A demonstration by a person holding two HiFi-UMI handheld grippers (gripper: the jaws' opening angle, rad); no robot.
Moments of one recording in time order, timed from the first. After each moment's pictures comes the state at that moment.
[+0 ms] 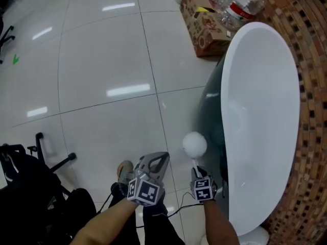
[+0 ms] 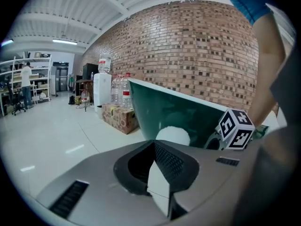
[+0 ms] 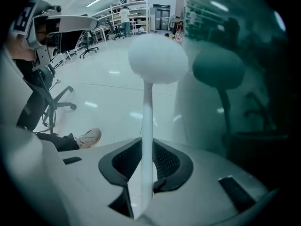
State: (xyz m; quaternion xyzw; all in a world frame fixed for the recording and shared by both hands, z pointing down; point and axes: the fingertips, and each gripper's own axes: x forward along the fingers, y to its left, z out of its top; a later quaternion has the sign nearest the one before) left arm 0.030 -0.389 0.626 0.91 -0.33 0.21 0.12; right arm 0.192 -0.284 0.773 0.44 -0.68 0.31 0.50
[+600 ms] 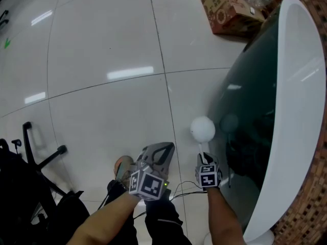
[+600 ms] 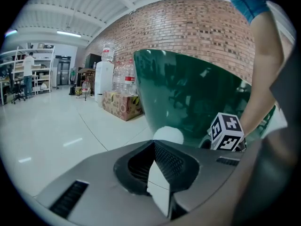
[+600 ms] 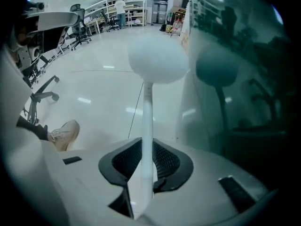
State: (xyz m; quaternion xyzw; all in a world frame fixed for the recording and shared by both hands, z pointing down) left arm 0.019 -0.386 0.804 0.91 -0.34 0.20 0.15; right arm 0.198 -0.294 0.966 0.46 -0.65 0.32 0.52
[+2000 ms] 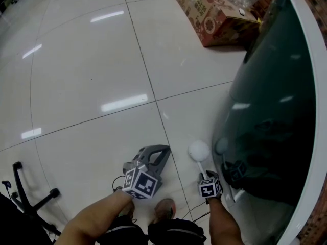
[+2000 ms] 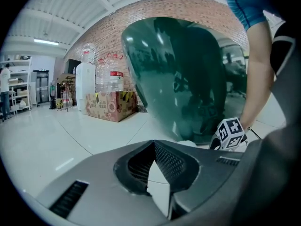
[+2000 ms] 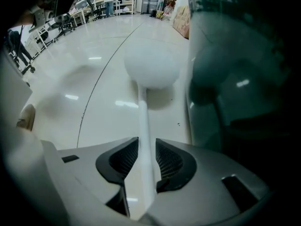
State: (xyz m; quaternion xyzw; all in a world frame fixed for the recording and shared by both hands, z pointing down) left arm 0.043 -0.483 0.962 0.94 -0.25 0.21 0.05; right arm 0.257 -0.303 1.171 0.49 -0.59 0.34 0.55
